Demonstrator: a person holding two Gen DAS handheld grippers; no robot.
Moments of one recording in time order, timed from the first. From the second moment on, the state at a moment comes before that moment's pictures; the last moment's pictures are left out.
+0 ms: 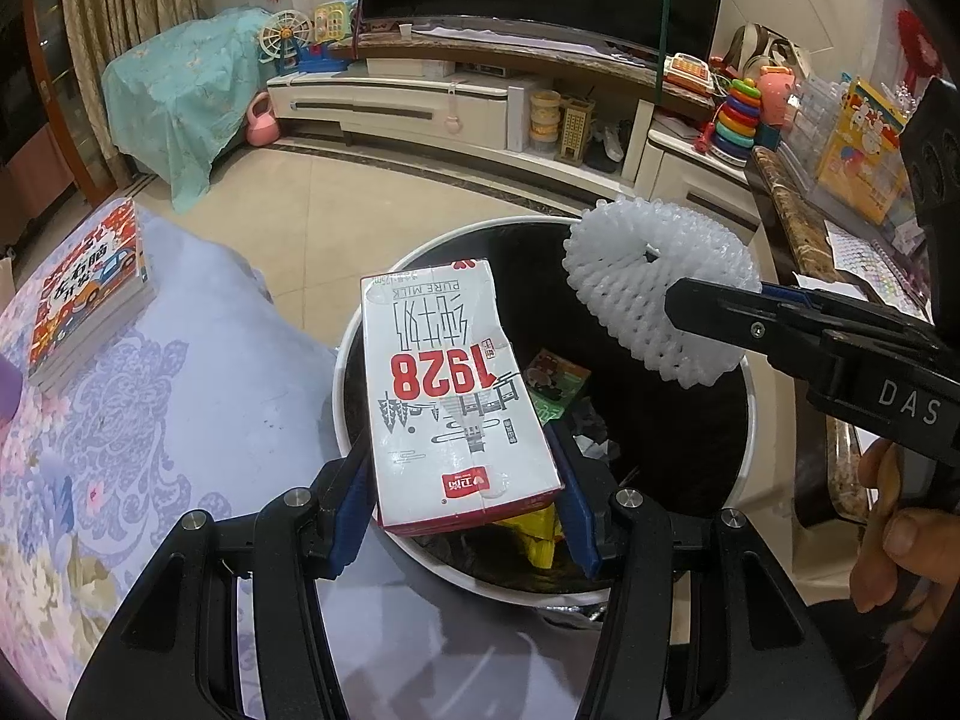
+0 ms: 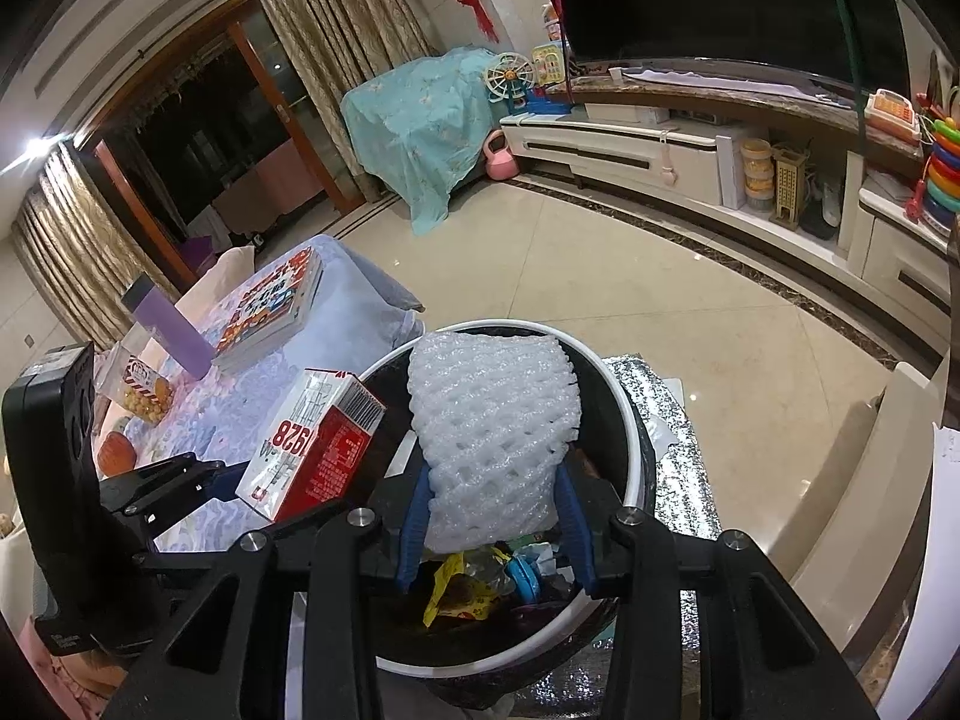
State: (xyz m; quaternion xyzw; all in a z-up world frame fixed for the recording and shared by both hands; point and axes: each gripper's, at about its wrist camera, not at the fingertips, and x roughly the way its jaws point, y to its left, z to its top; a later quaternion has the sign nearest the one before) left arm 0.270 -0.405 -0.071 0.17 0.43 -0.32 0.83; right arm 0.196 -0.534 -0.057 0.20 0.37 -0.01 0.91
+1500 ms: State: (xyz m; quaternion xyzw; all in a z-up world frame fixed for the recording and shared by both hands) left arm 0.114 -0.193 0.000 0.01 0.24 -0.23 0.94; right arm 0.052 -0.417 -0.019 0.21 0.22 -0.04 0.95
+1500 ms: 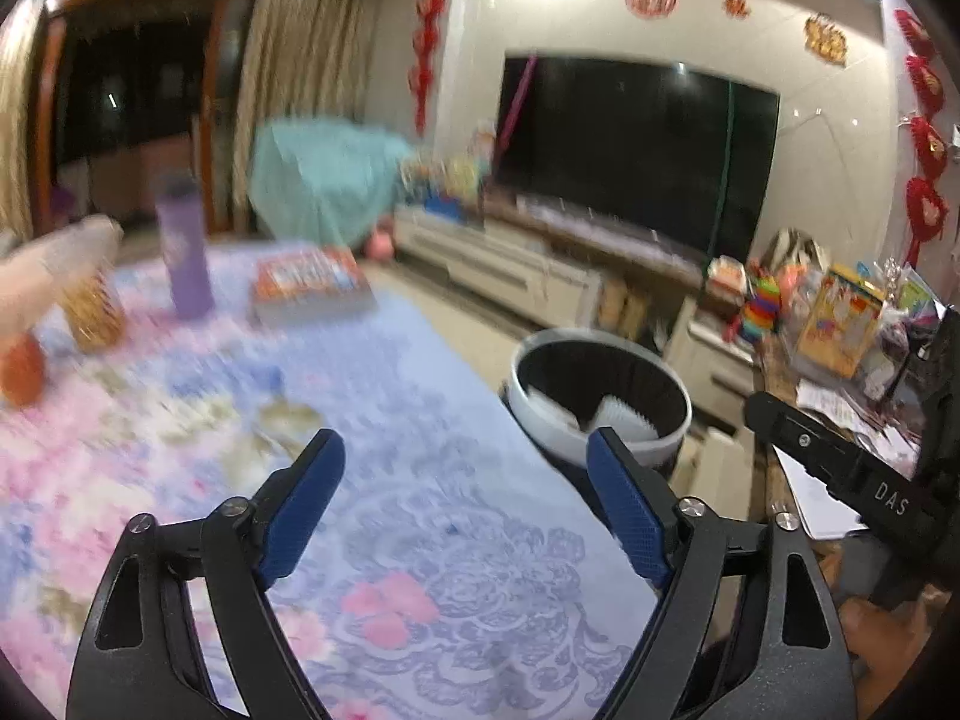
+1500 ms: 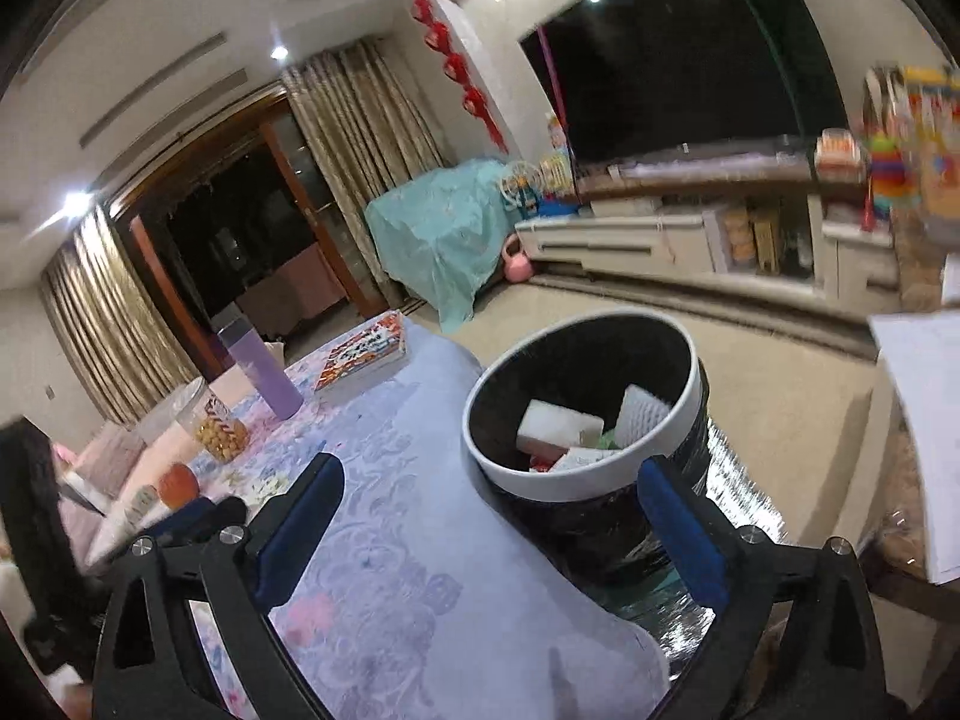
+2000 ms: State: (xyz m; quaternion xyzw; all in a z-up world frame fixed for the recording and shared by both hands) left arm 0.053 -0.164 -0.012 0.03 0.13 -0.15 0.98; right arm -0.014 -0.348 0.003 0.04 0.10 -0.16 0.98
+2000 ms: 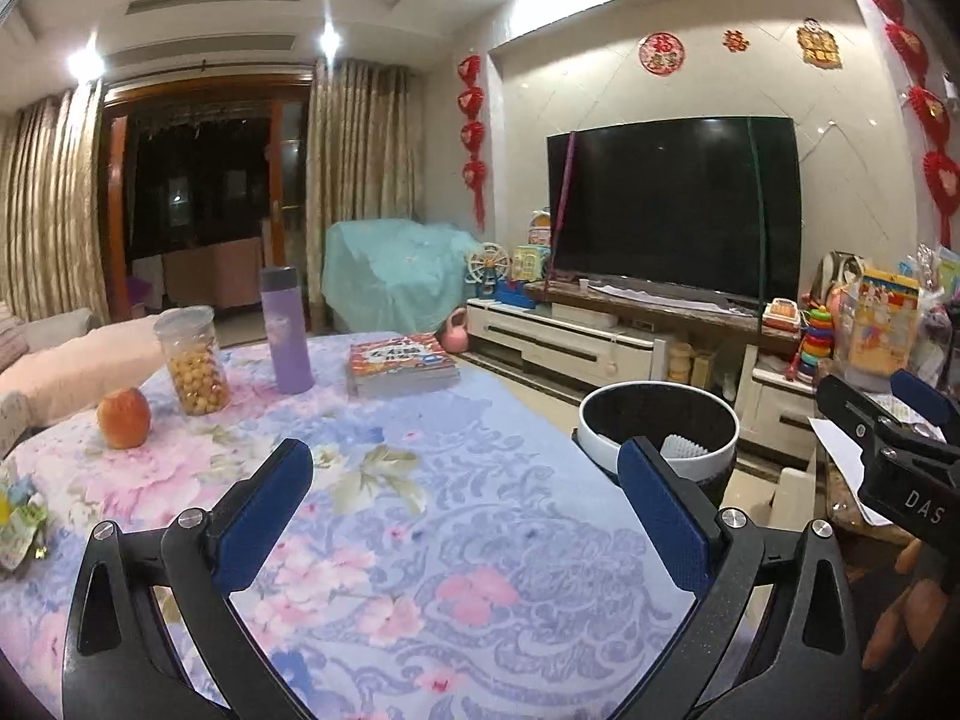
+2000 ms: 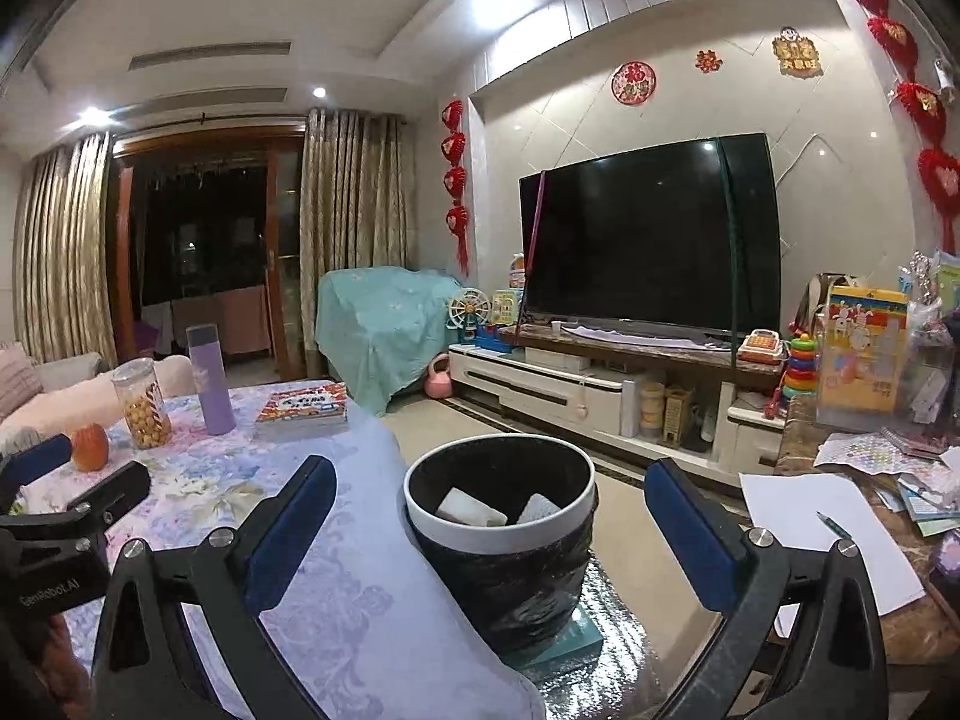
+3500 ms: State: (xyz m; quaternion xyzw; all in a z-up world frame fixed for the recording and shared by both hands) left arm 0.021 -0.143 -0.004 0.03 0.12 -0.12 0.99; right arm -0.036 -0.327 0.004 0.04 0.09 -0.14 0.99
